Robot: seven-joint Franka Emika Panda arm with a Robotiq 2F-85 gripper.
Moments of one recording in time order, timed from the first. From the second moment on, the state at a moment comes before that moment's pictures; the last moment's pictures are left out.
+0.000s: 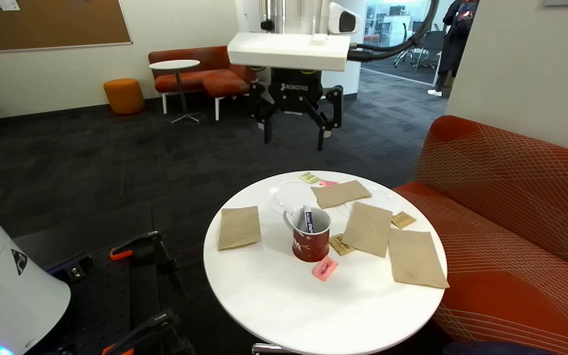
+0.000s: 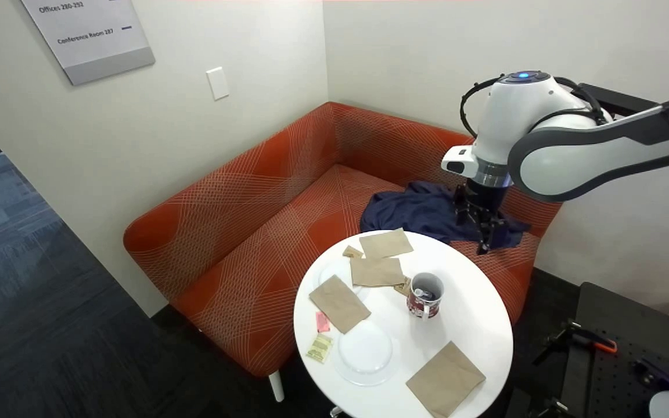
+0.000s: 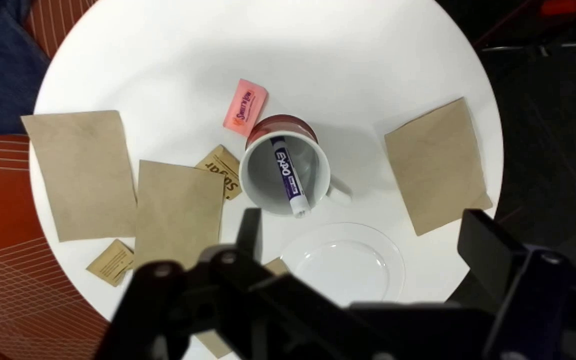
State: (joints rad) arm -0.02 -0.08 -0.09 -2.36 0.03 2.26 -0.96
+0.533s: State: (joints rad) arm -0.03 -0.07 -0.12 -2.40 0.16 2.36 -1.22
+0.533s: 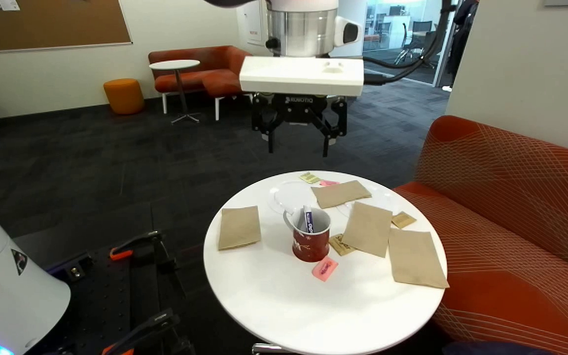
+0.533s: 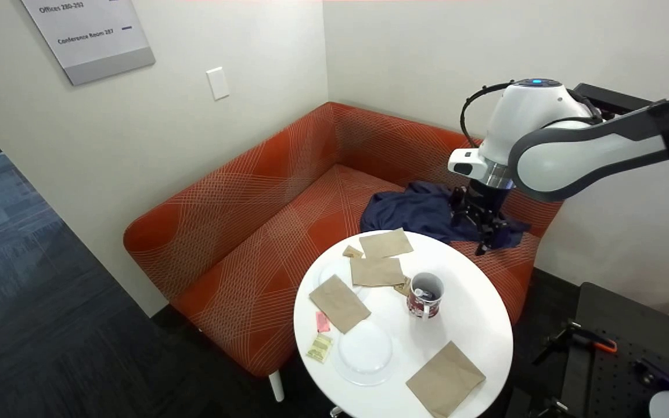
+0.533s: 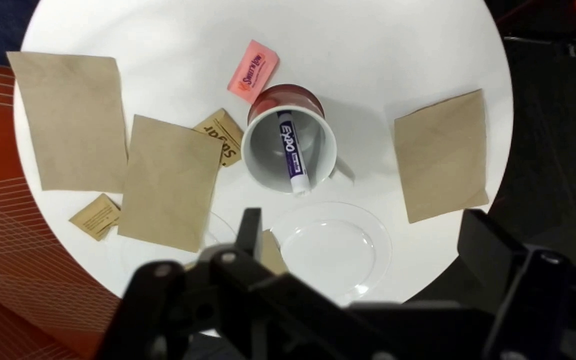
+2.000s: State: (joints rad) arm -0.07 0.18 -0.02 -2.43 0.30 2.63 -1.42
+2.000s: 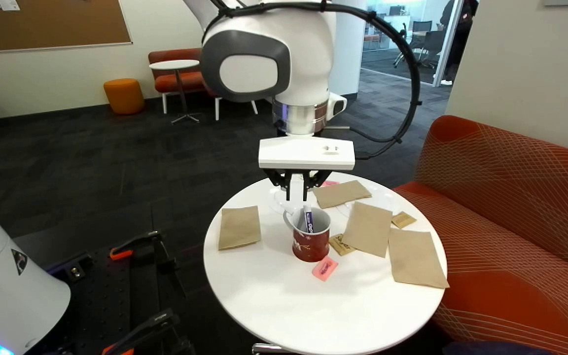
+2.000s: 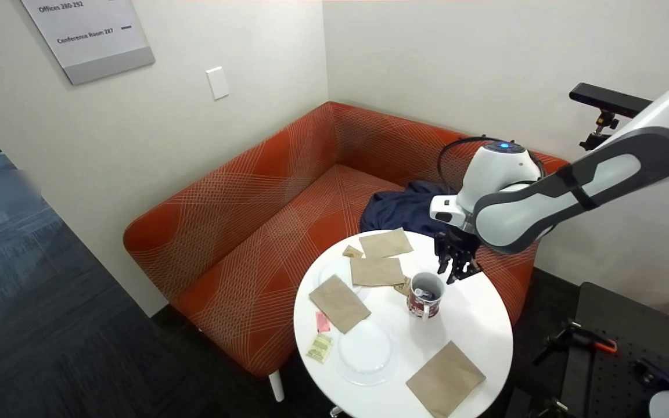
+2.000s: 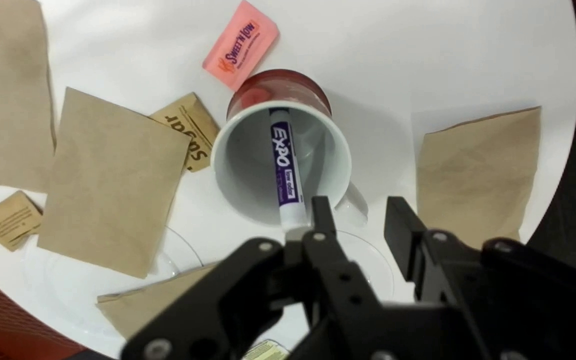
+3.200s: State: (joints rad) arm -0.15 0.36 0.05 -2.30 0.24 2.63 -1.42
